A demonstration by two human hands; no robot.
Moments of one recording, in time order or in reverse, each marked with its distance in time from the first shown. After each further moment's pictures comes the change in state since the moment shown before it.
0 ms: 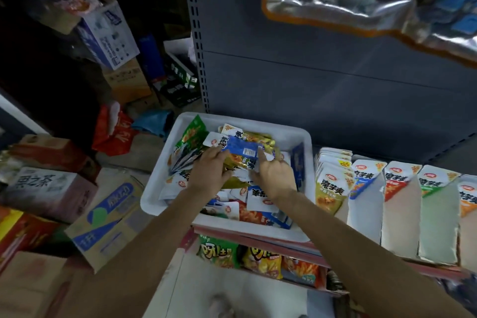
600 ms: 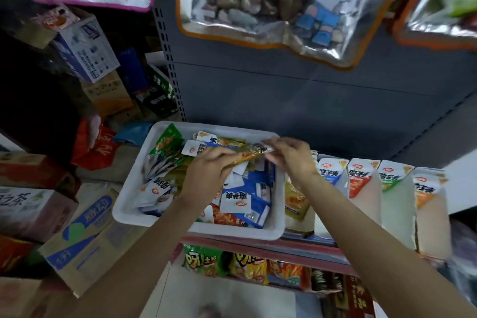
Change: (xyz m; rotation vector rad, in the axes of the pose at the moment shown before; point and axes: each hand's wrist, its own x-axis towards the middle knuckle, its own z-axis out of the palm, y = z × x) left_hand -0.012 0.061 -0.012 -0.171 0.491 0.473; right_hand -0.023 0.070 -0.067 1.671 0.133 0.520
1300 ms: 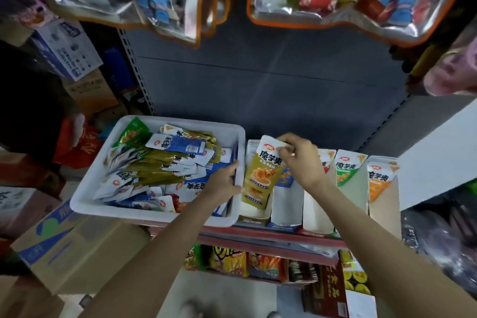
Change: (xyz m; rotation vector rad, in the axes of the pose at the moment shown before) left_hand 0.009 0.092 0.087 -0.576 -0.568 -0.826; right_hand -0.014 -0.007 -0.120 -0.848 0.021 -0.478
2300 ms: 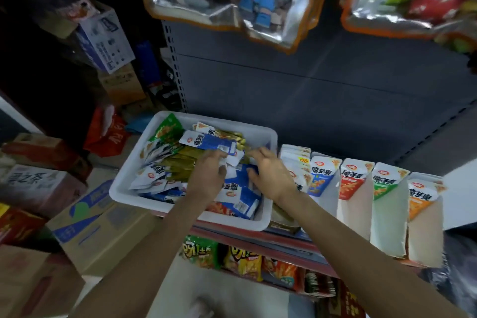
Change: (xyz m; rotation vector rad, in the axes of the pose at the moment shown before) left_hand -0.024 -0.029 -0.078 0.366 0.499 0.195; right_hand 0.004 -0.050 0.104 -0.324 -0.342 -0.240
